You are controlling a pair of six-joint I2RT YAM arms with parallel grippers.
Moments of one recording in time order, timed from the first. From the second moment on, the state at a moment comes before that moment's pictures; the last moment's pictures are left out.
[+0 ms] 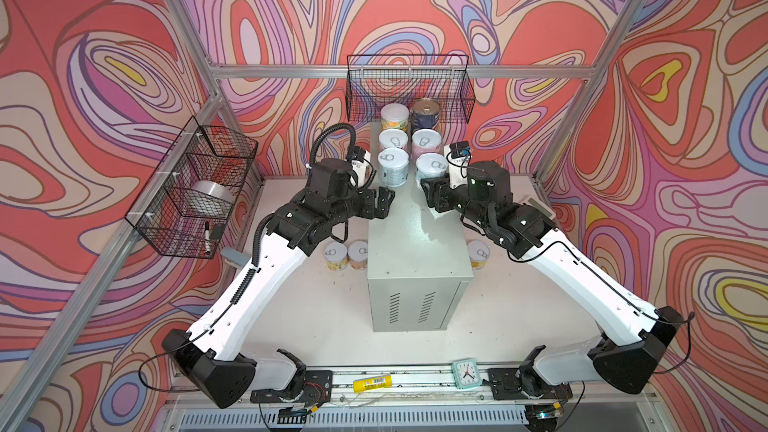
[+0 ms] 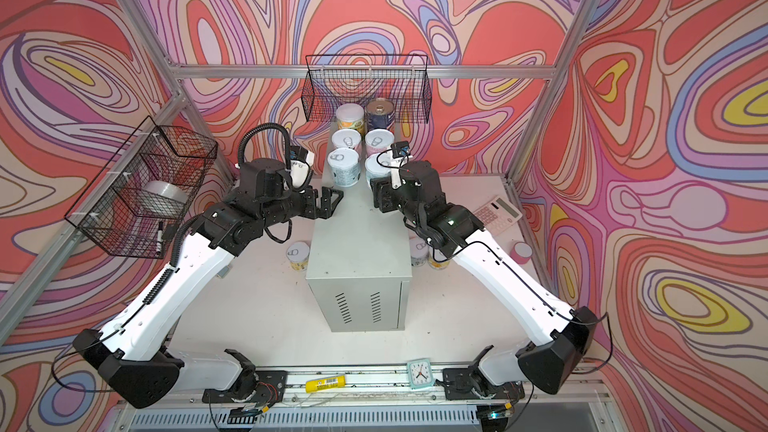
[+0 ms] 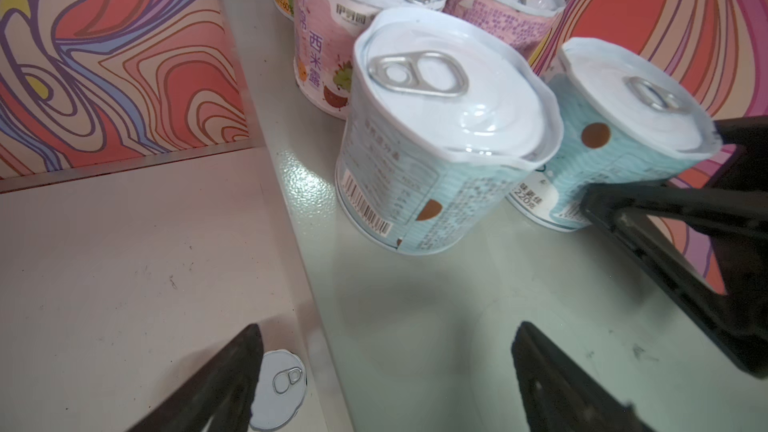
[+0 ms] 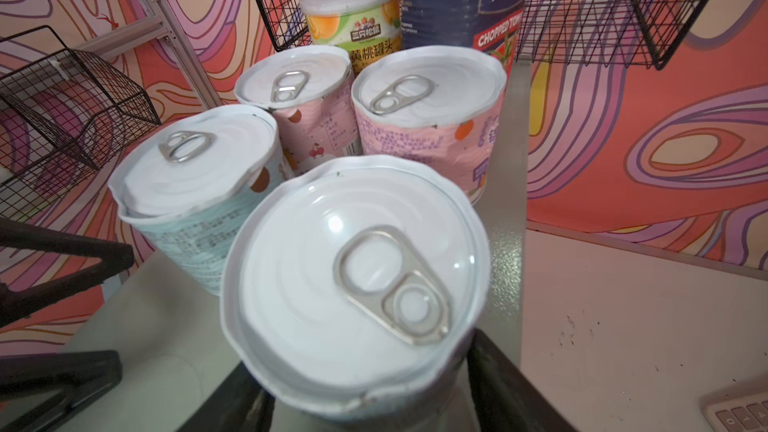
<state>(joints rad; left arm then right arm) -0.54 1.36 1.58 -0.69 0.04 -0.28 0.65 1.41 1.54 -0.44 0.19 0.22</state>
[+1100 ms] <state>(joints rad) -0.53 1.39 1.58 -0.64 0.10 -0.28 0.59 1.43 1.53 -0.38 0.10 0.24</state>
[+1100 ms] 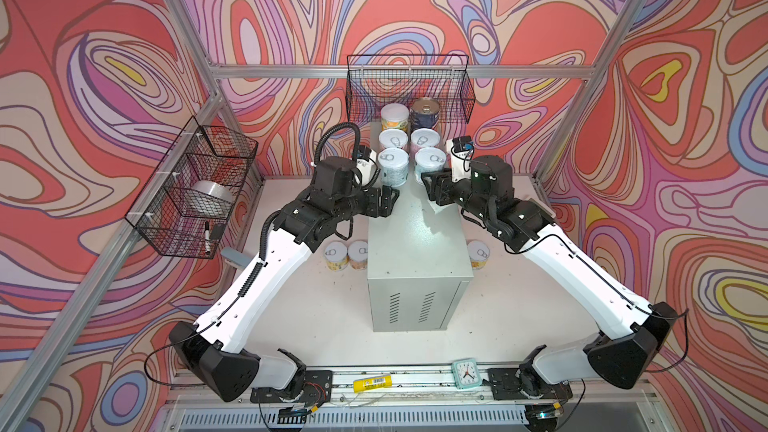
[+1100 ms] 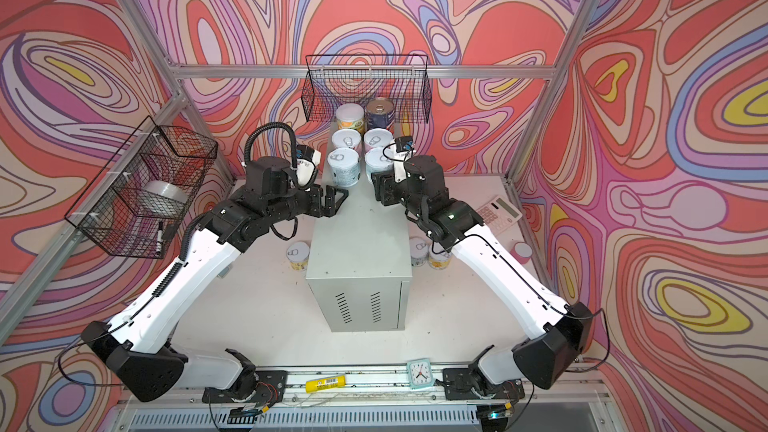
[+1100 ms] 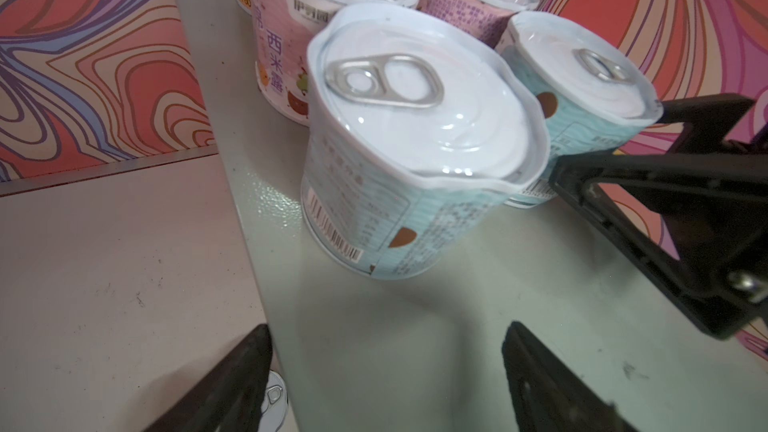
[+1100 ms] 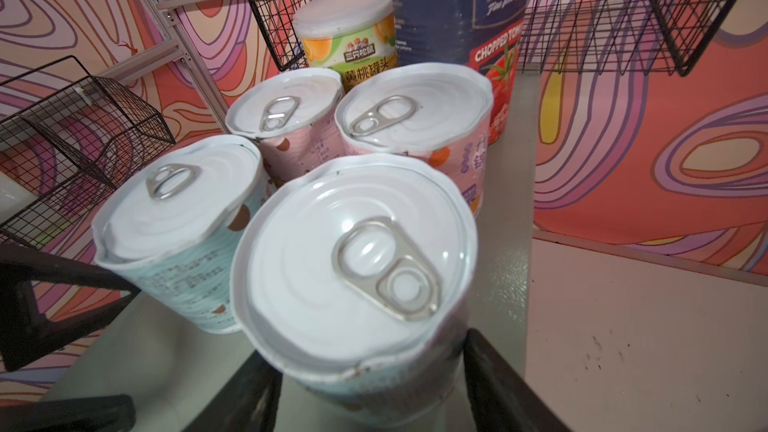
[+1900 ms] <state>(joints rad) -0.53 1.39 1.58 -0.64 0.10 -0.29 0.59 1.38 1.50 -0.34 0.05 0.28</state>
